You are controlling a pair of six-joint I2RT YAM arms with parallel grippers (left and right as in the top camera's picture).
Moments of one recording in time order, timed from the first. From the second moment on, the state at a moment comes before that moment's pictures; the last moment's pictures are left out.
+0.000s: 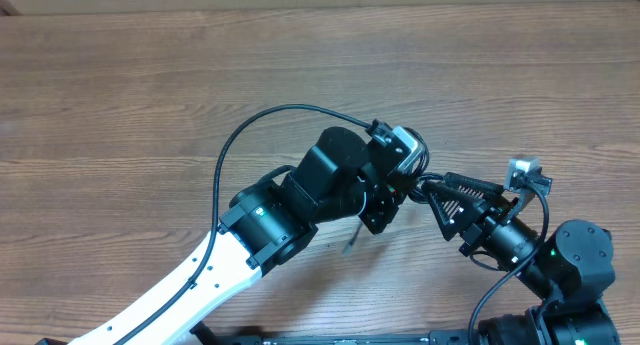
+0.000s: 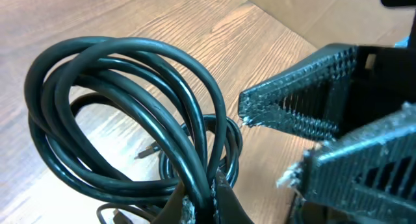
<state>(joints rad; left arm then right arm) -0.84 1.32 1.20 -0.44 0.31 -0.17 0.14 0.48 0.63 -0.35 -0.57 0.57</state>
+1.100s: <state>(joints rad) -0.86 1.32 1.20 -0.37 0.54 0.24 0.14 0.46 0.63 -0.38 -0.49 0.61</state>
